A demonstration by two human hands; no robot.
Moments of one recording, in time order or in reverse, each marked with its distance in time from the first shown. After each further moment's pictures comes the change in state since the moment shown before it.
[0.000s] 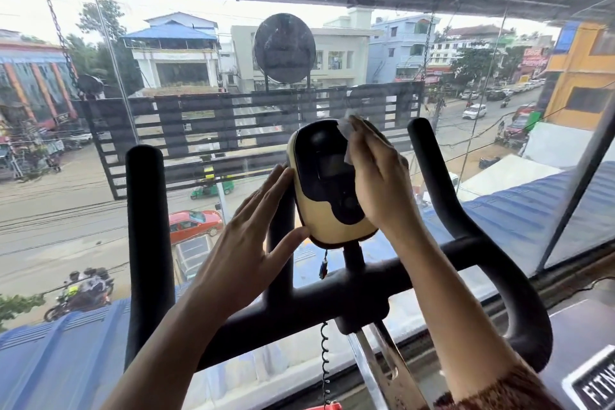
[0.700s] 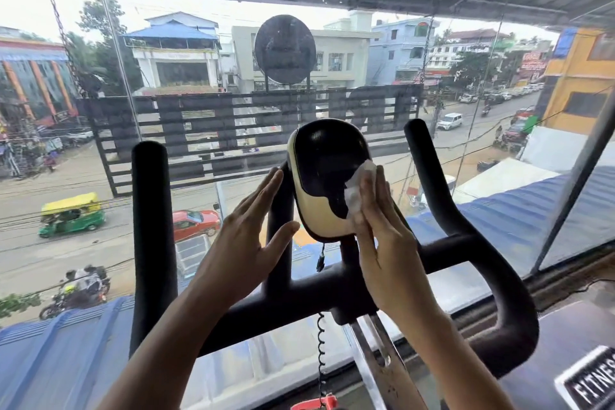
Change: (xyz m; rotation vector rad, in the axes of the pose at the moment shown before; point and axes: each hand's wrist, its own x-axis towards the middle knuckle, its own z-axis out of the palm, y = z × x) left_hand -0.005 0.003 -0.002 0.001 0.024 -0.106; right_hand -0.081 0.030 -0.011 -0.209 -0.102 -0.126
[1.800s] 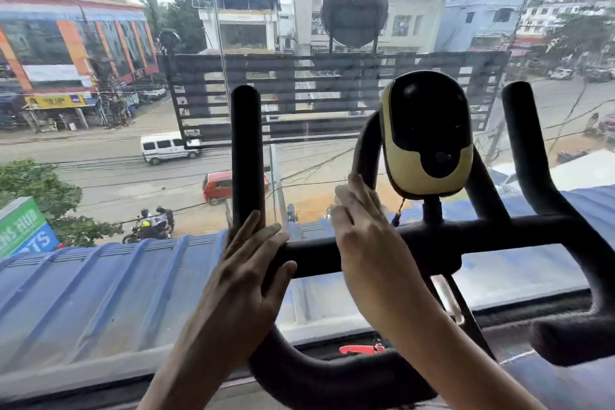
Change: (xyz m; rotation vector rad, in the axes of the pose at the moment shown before) left_hand -0.124 -0.011 -0.047 0.187 -0.002 -0.220; right_hand -0.039 -0.087 0.063 -0.557 -0.179 -0.267
